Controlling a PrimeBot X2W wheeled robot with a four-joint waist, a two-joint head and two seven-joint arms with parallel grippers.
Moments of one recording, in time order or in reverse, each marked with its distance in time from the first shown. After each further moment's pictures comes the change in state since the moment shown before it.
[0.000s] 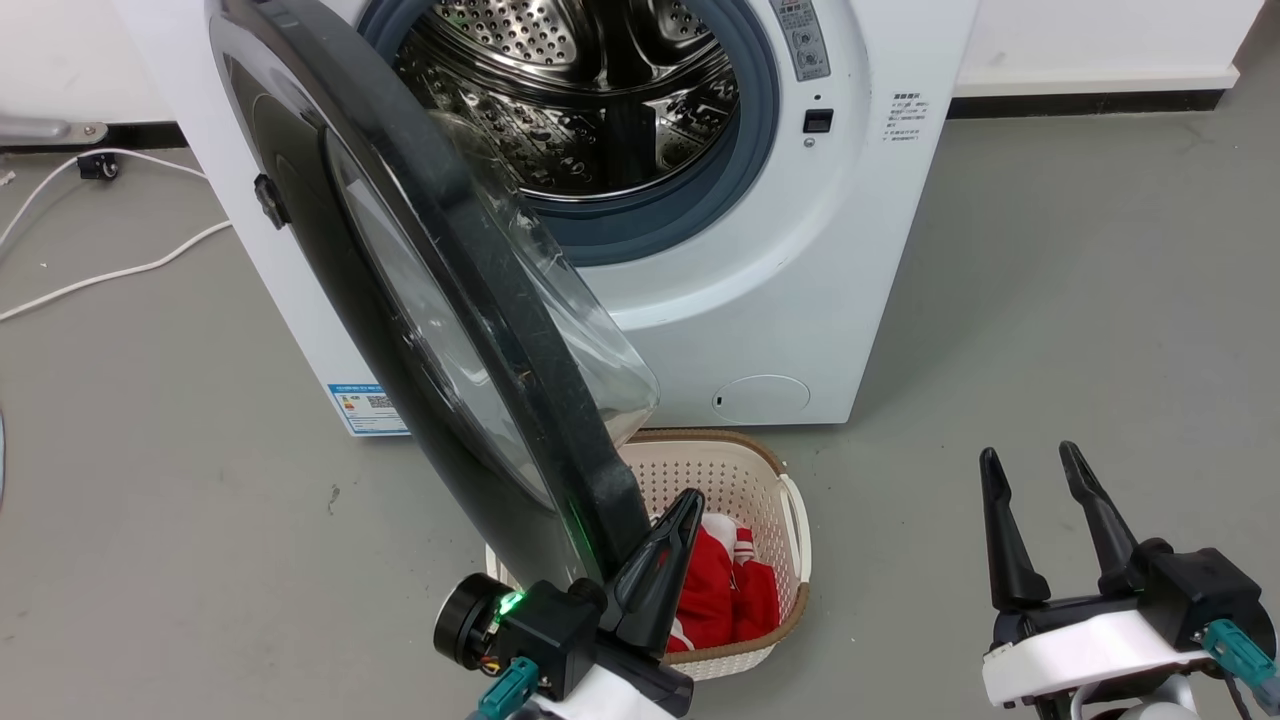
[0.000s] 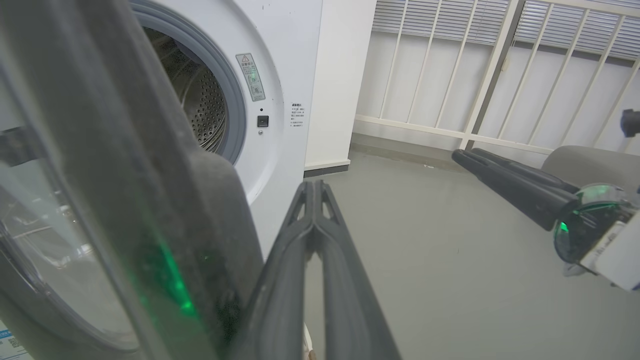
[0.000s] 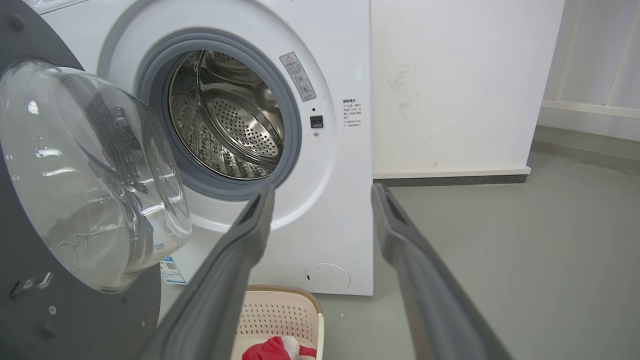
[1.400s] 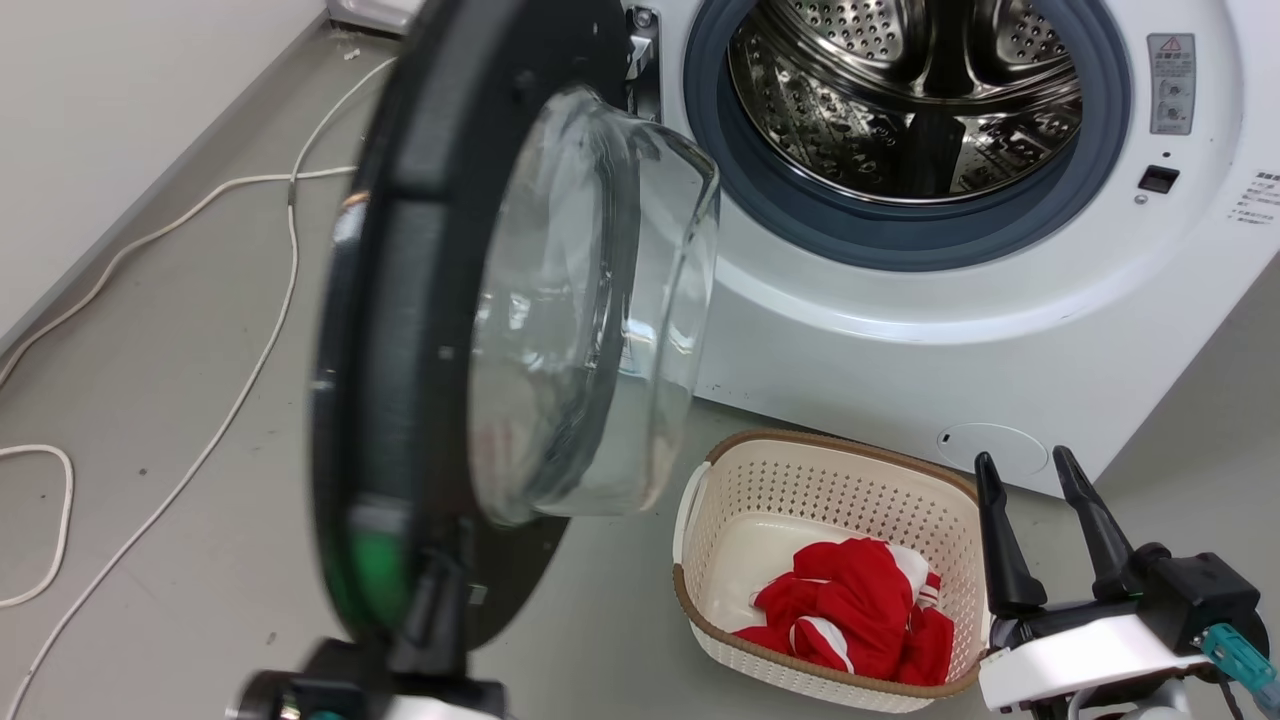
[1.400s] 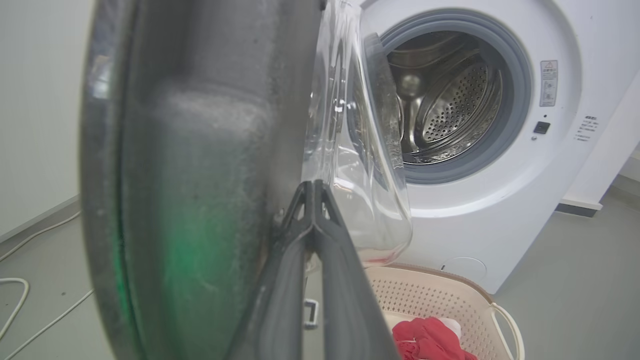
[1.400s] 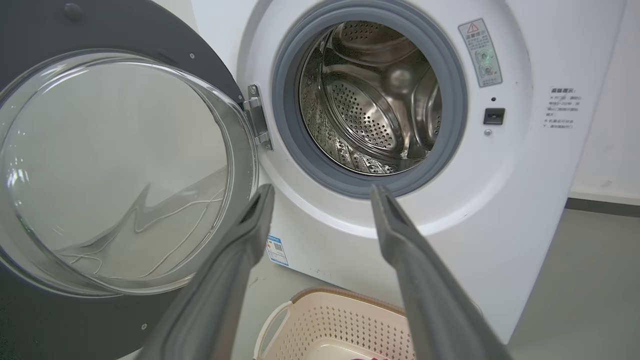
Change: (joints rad) left arm 0.192 0.066 0.235 -0.135 -0.006 0.163 0.000; right arm 0.008 0.001 0.008 -0.003 0.024 0.000 0.000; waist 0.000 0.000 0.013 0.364
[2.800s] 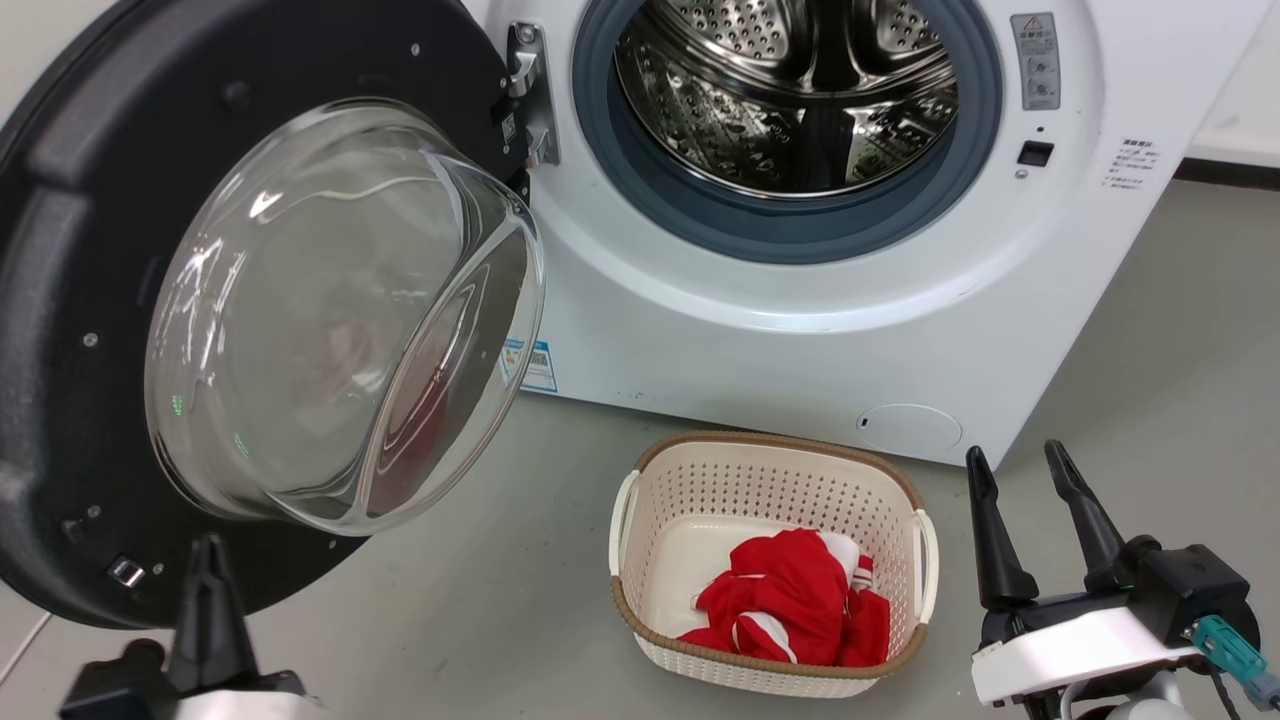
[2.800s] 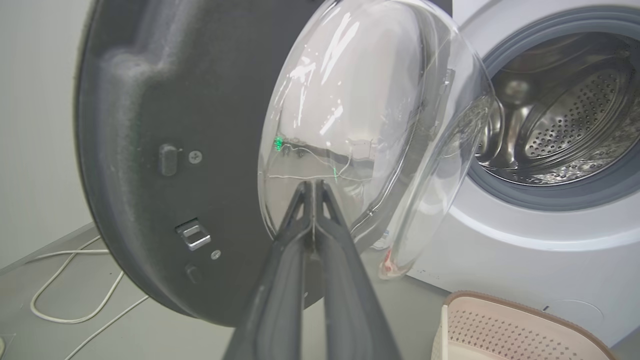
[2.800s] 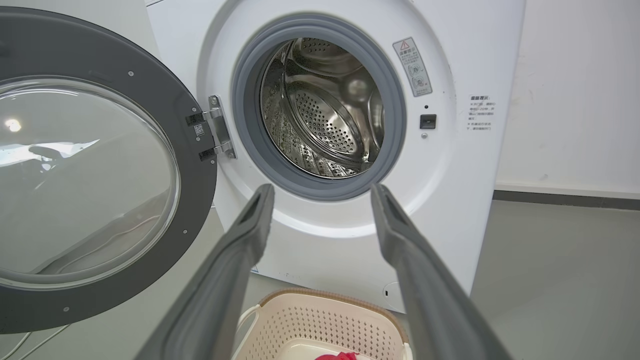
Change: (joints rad) left arm -0.029 -0.038 0.464 0.108 0.034 -0.104 0.000; right arm -0.021 0.000 0.014 0.013 0.000 0.000 0.000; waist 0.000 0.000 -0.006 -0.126
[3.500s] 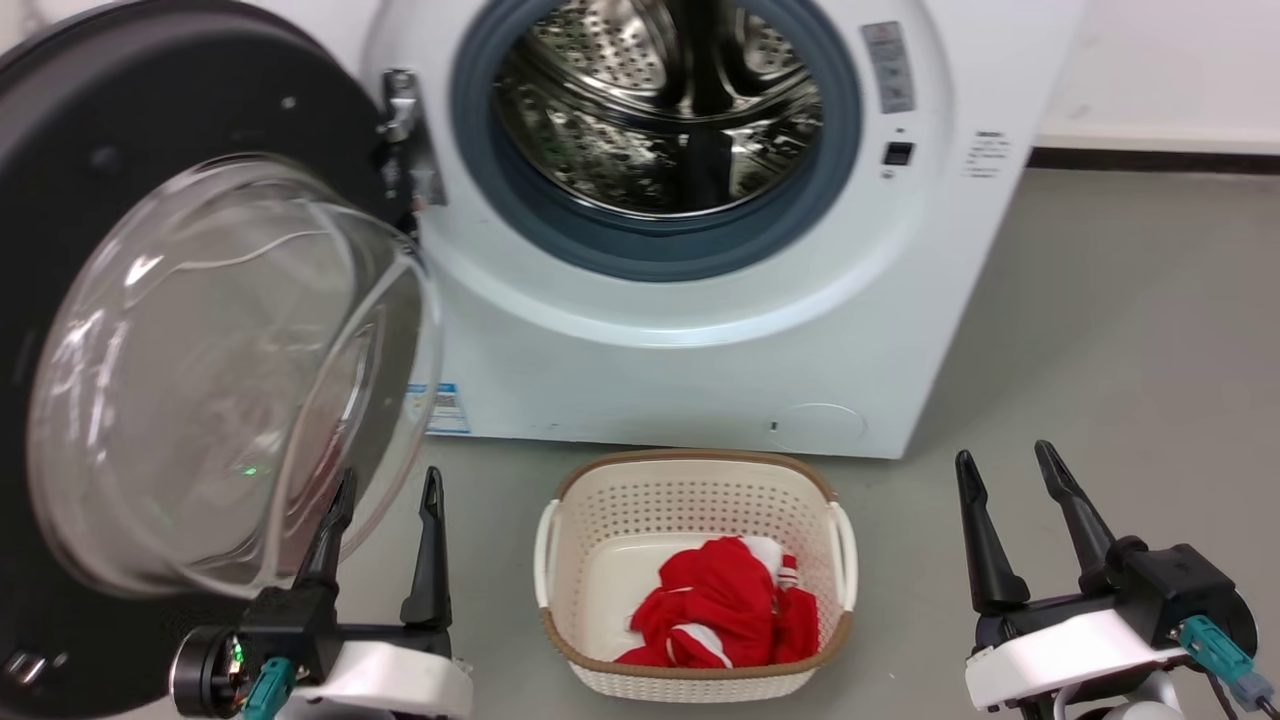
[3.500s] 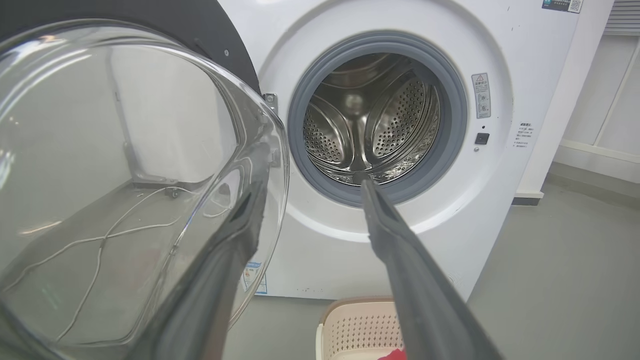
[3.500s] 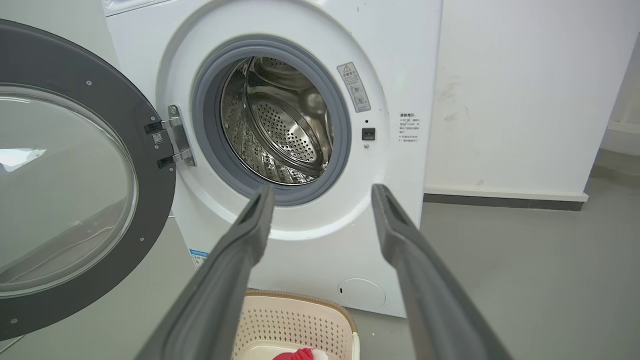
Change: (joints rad) left arm -0.063 -0.027 -0.249 -0.014 0.074 -0.033 0.000; right arm 0.014 0.000 0.011 -0.022 -0.039 0.000 0.016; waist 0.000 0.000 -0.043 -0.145
